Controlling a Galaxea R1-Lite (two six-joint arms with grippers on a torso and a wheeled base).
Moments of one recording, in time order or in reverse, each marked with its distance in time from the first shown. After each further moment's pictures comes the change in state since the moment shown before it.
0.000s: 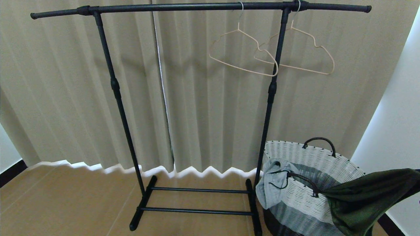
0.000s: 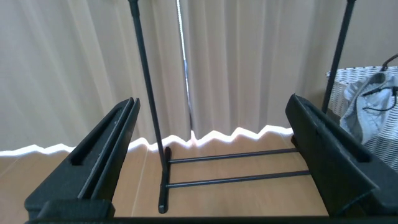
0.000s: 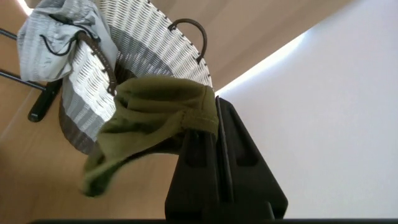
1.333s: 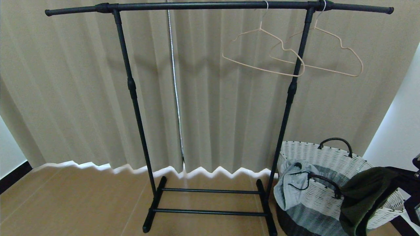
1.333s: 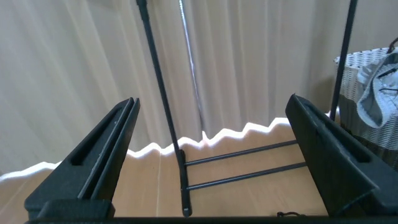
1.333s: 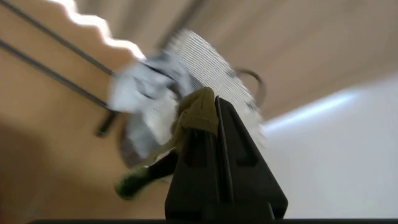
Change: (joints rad) left arm 0.000 0.000 0.000 -0.001 -0.077 0.068; right arm 0.201 0.013 -0.070 0.088 0.082 0.059
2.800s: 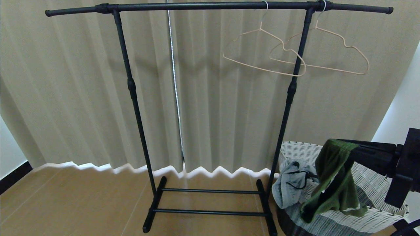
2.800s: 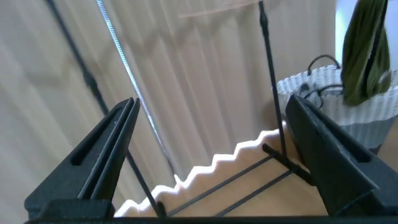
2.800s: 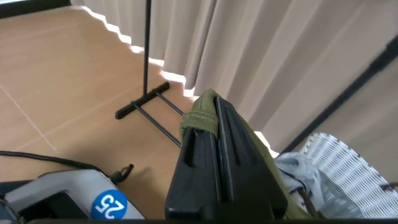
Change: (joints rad) left arm -0.007 0.446 -0.459 -0.043 -0.324 0.056; right arm 0.406 0.112 -0.248 -0.001 0.144 0.430
